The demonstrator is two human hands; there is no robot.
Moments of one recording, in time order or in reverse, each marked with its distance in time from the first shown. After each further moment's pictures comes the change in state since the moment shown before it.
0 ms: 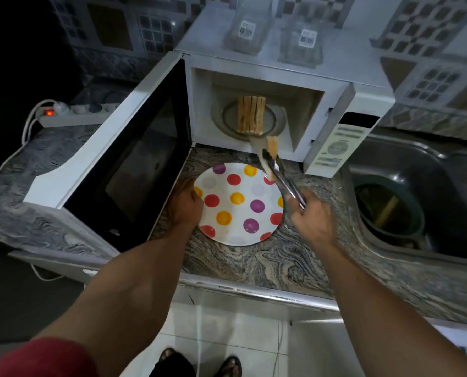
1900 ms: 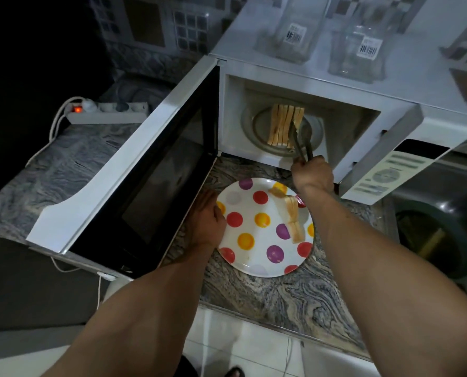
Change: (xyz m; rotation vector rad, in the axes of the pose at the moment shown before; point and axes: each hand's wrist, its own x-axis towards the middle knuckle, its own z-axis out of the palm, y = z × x) left_hand 0.000 0.000 0.001 0.061 0.075 0.057; right_hand 0.144 -0.105 0.042 0.093 -0.052 0.298
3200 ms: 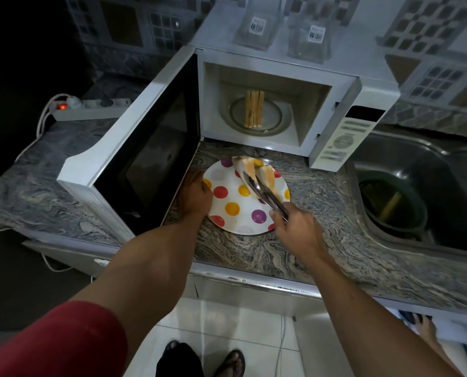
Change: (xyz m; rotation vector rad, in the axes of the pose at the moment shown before) left_hand 0.003 -0.007 0.004 0.005 -0.065 -0.039; right_hand -0.168 0.130 -0.024 -0.228 -0.070 -0.411
